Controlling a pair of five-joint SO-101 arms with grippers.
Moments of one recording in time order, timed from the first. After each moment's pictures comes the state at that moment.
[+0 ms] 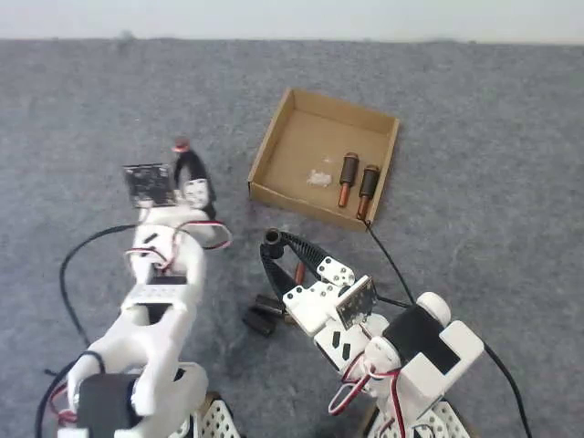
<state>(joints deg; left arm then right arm) -6.3 -20.0 79.3 -33.5 10.9 -44.2 8.9 93.8 -95.6 0.7</state>
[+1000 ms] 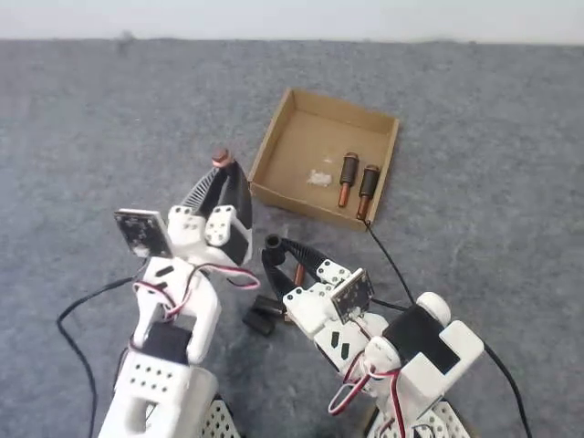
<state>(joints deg) 8.4 -77.3 89.5 5.1 24.5 -44.2 8.9 93.8 -89.9 -1.8</state>
